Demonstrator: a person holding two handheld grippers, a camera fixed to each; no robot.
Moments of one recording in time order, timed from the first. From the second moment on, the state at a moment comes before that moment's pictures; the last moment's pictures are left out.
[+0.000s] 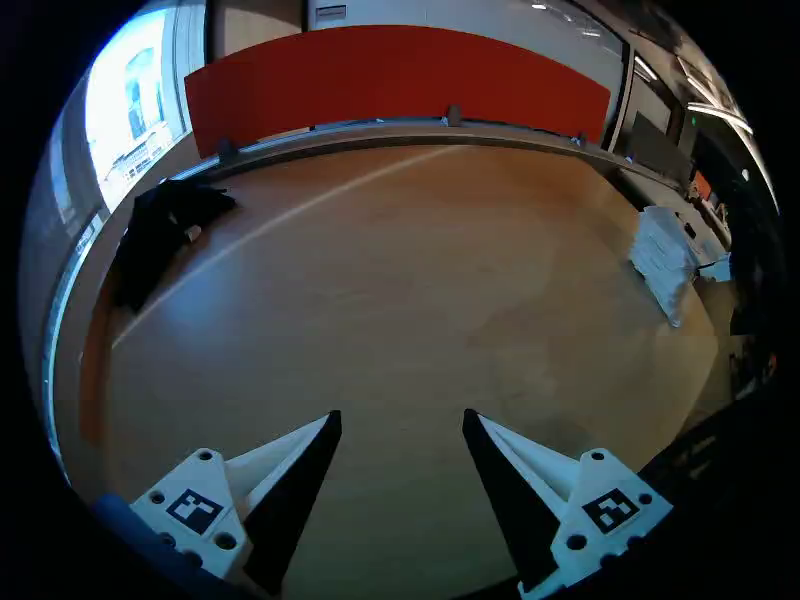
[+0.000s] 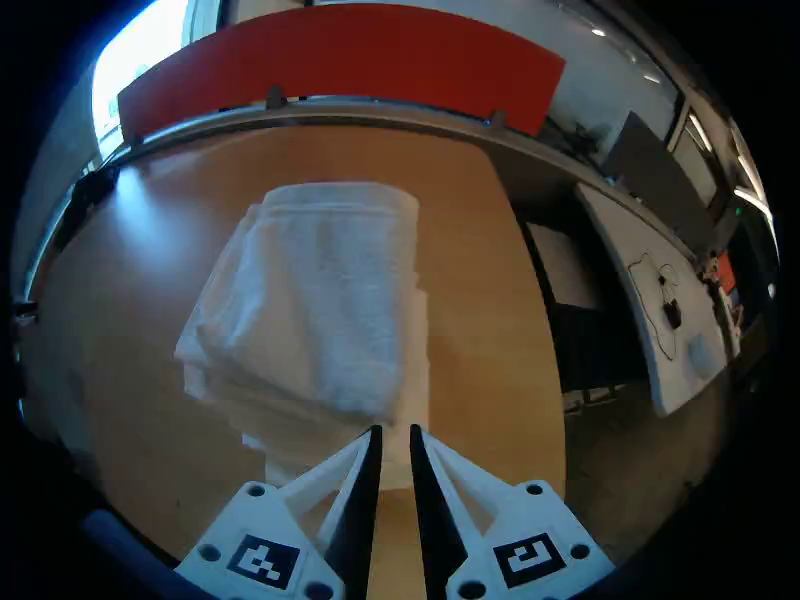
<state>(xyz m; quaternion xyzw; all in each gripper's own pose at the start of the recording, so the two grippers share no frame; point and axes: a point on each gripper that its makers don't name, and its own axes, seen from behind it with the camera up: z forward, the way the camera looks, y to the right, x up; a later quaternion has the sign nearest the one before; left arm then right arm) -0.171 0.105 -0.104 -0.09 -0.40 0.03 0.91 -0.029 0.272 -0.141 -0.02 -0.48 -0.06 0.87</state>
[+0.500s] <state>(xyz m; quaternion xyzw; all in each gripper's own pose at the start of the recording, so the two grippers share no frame) -0.167 0.110 -0.098 -0.10 -0.39 0.03 0.91 0.001 0.258 -0.132 -0.02 -0.43 -0.04 0.90</state>
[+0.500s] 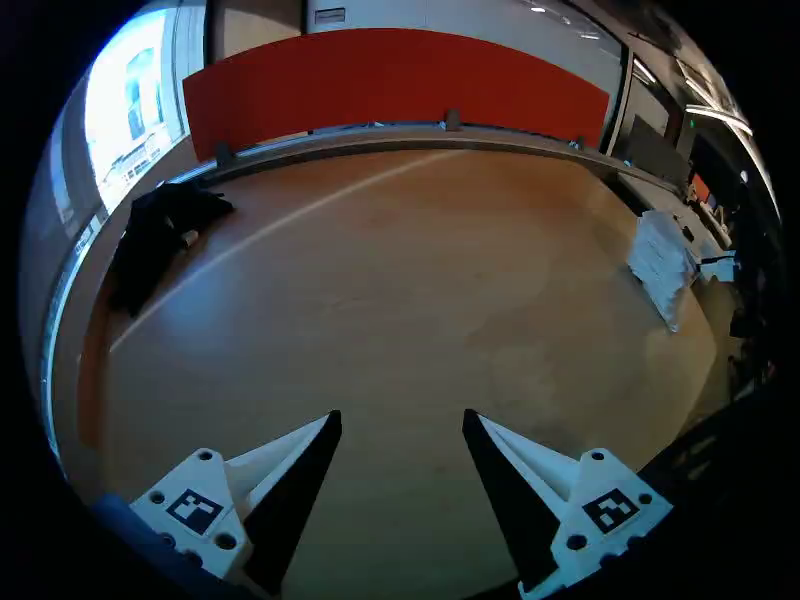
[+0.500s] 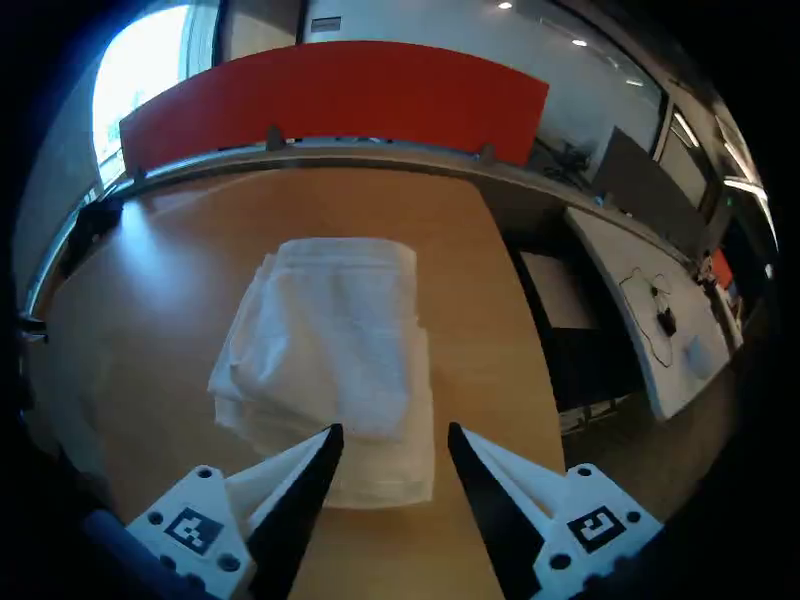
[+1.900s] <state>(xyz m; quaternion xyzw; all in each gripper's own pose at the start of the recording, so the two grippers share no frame) -0.123 0.098 -0.068 -0.06 -0.30 0.00 0.95 0.129 0.219 -0.076 -0.07 -0.12 0.04 0.99</state>
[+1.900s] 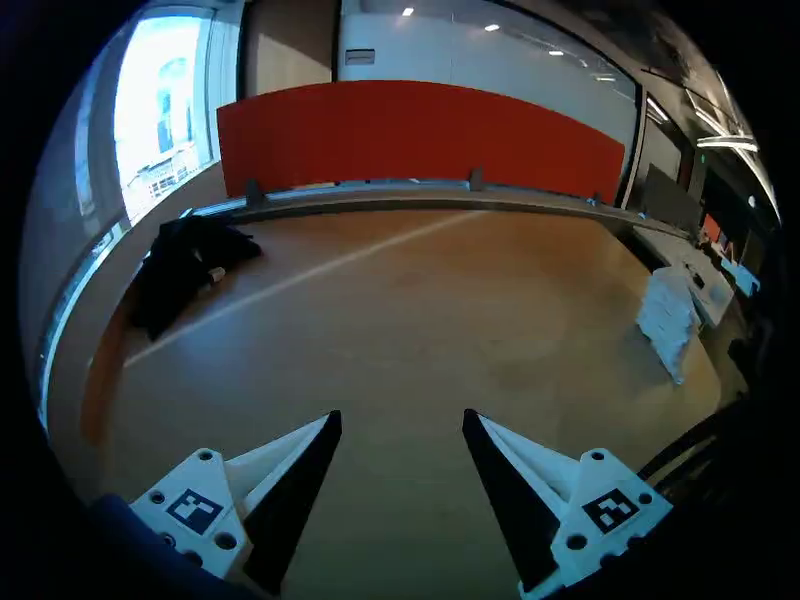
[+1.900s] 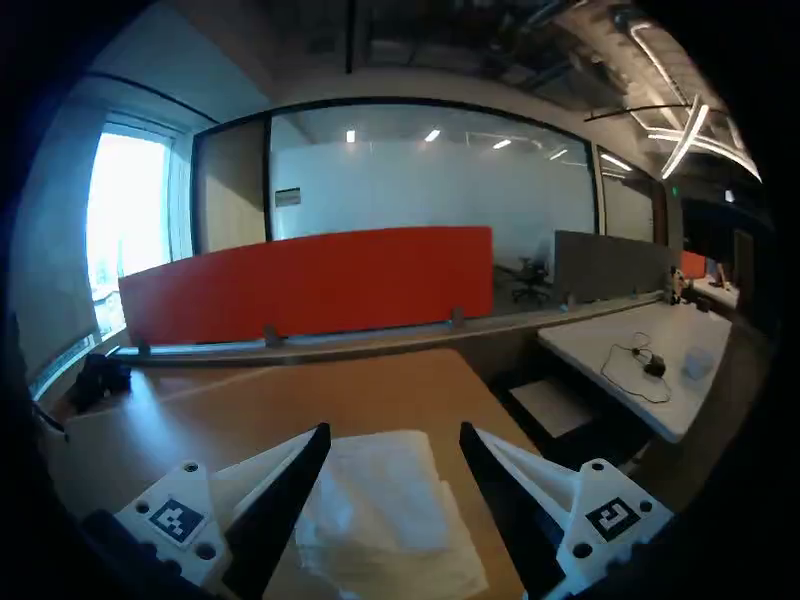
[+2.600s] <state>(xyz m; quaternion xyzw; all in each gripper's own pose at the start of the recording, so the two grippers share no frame) -0.032 0.077 -0.019 -0.02 -0.14 -0.02 0.99 0.198 0.137 -0.042 -0.02 -0.05 0.00 1.00</state>
